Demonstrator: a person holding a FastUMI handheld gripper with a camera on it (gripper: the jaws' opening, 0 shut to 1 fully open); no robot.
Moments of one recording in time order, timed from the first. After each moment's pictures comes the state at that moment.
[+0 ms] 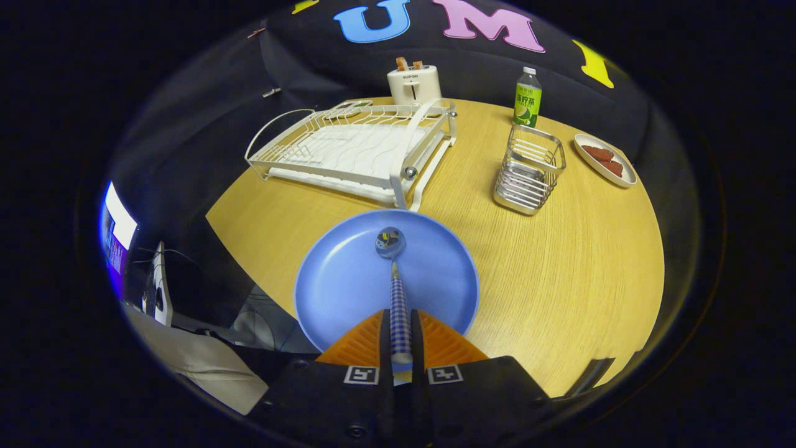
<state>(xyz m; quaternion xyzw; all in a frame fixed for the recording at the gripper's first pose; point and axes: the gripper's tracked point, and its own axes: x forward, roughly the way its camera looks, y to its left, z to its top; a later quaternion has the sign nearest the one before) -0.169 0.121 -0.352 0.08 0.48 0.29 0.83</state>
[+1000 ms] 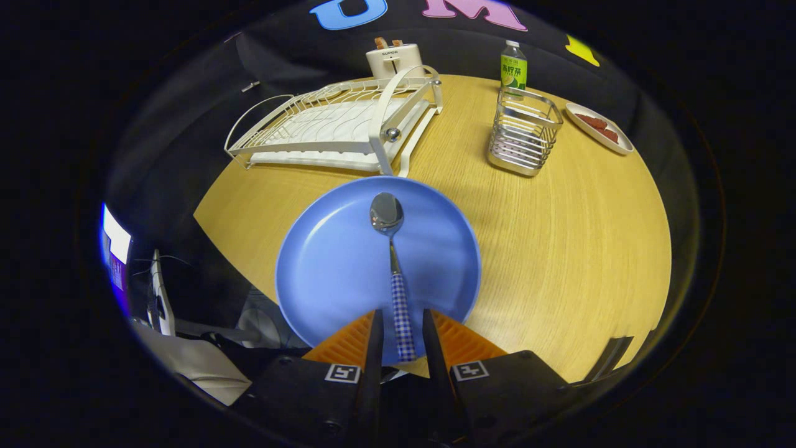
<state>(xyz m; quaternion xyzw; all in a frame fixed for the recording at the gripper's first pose) -0.189 0.132 -0.374 0.11 0.53 0.28 0.79</state>
